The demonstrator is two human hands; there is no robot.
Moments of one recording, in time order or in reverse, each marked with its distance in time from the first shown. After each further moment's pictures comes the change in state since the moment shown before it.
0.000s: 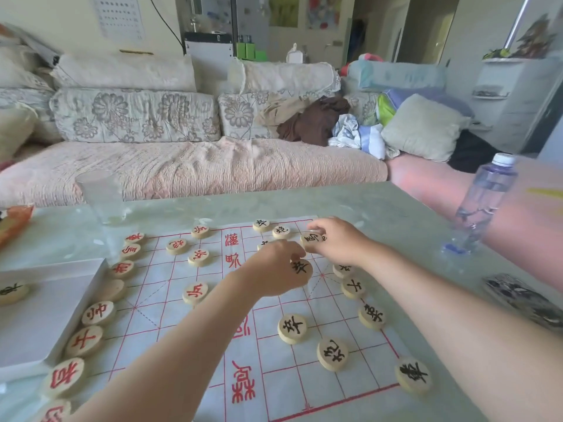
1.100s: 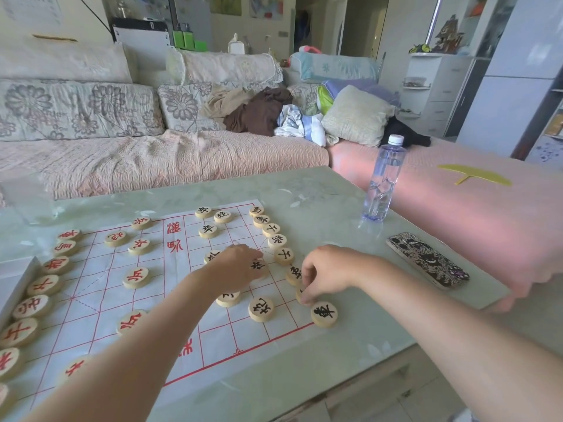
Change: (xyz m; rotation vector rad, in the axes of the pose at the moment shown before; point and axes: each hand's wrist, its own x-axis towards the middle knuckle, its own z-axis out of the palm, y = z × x) left_hand -0.024 0.040 0.043 0.245 -0.221 0.008; right_hand -0.158 0.035 -0.039 -0.311 -0.287 0.139
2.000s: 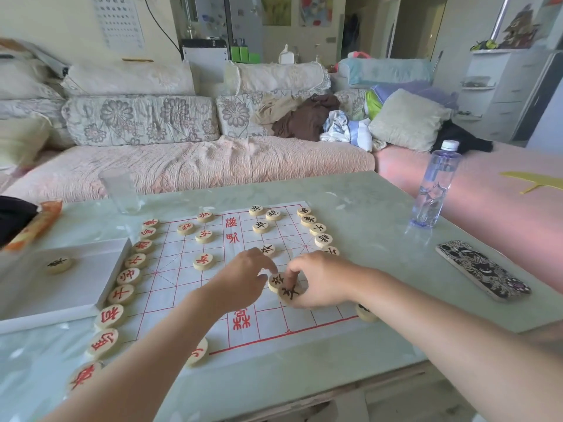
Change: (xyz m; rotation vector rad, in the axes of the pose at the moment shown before) left_hand -0.091 -0.045 -0.008 -0.102 0.211 0.031; right_hand -0.013 -0.091 0.020 0.105 0.130 -0.377
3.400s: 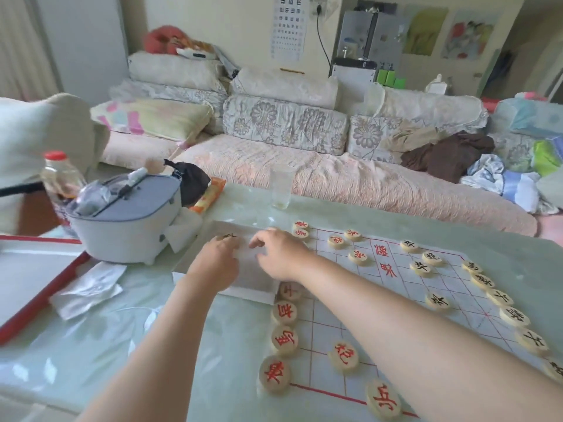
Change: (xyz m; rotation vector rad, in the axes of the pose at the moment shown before) left_hand -0.146 -0.284 -0.123 0.070 0.400 -0.615; right_hand 0.248 -0.290 0.110 0.005 -0.004 -0.311
